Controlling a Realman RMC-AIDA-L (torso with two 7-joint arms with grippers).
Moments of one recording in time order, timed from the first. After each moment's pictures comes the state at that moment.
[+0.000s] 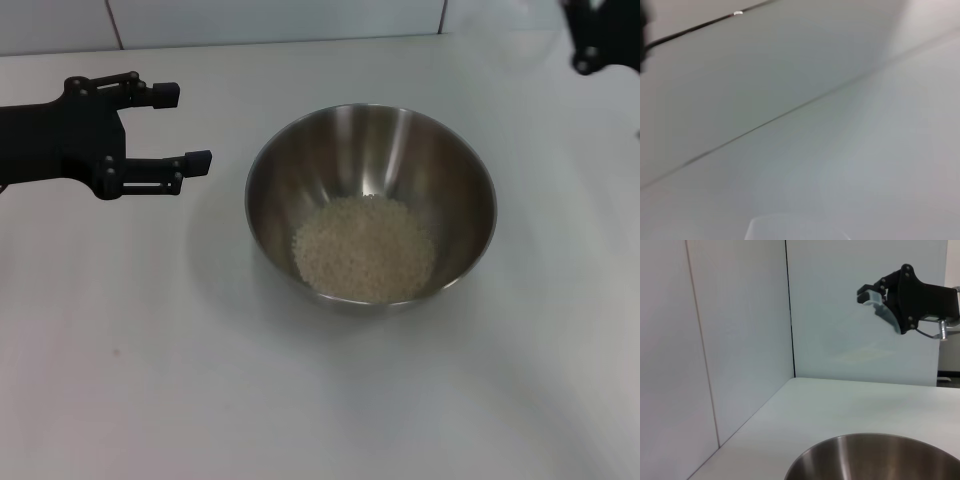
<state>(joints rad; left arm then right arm) -0.51 -2.02 0.81 0.95 1.88 1.63 -1.37 0.05 2.07 -1.42 -1.10 -0.74 -1.04 -0.12</state>
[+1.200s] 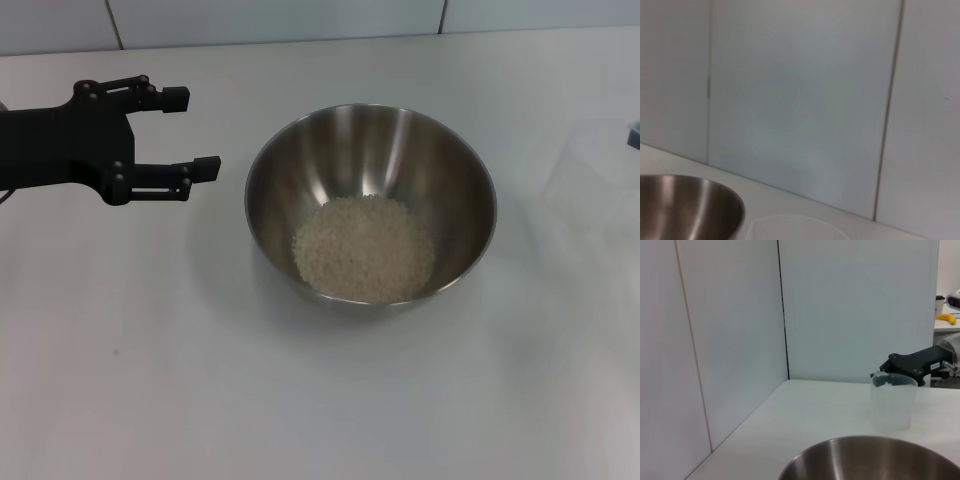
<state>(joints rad) -0.51 -2.03 0.82 0.96 1.88 1.64 -1.37 0.21 1.95 -0.88 -0.60 -1.34 -1.26 0.92</state>
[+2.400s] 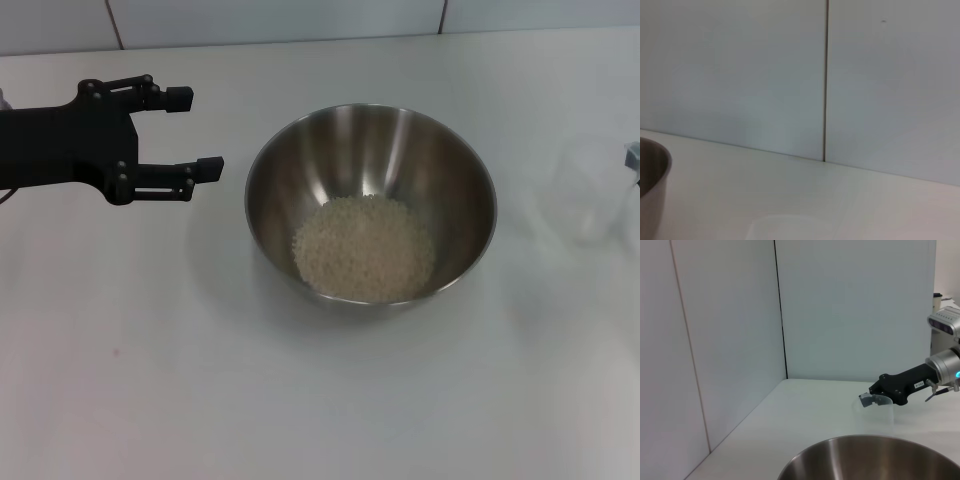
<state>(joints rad) -0.51 -2.04 0.82 0.96 1.89 1.64 -1.36 0.27 1.98 -0.86 -0.47 -1.34 -1.04 0.92</state>
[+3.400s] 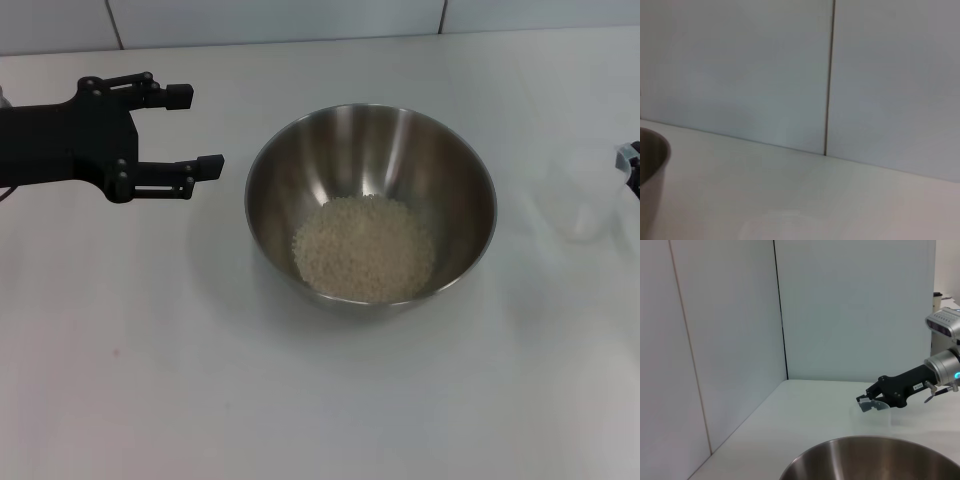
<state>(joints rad) -0.51 -2.04 0.82 0.97 1.89 1.64 -1.36 0.28 1.98 -0.85 -0.47 -1.37 -1.02 0.91</state>
